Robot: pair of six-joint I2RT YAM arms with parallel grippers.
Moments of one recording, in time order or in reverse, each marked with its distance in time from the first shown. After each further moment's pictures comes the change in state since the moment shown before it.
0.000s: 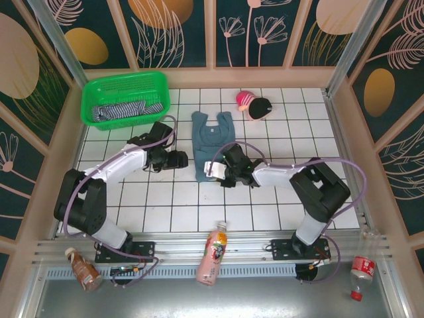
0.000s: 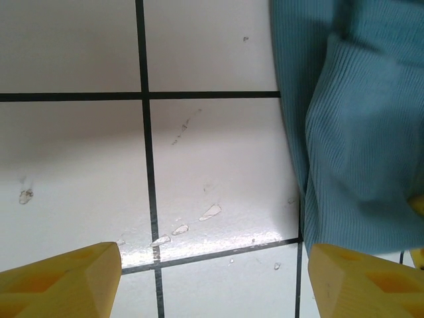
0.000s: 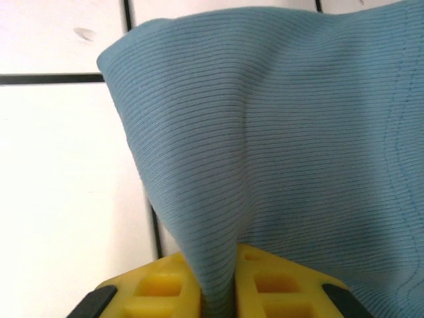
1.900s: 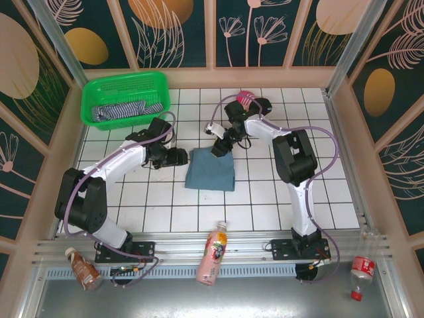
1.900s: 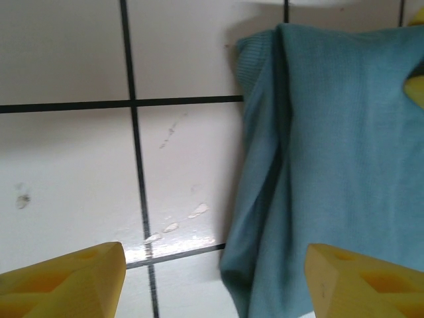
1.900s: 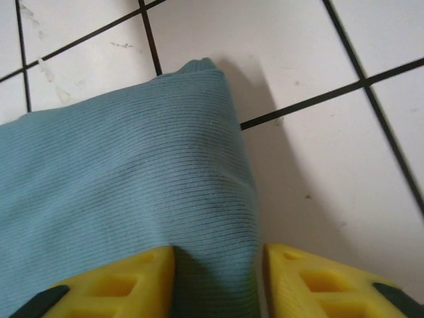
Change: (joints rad) left arm 0.019 0.019 0.057 -0.038 0.061 0.021; right arm -0.281 0.508 0.828 -0.608 -0.445 0.053
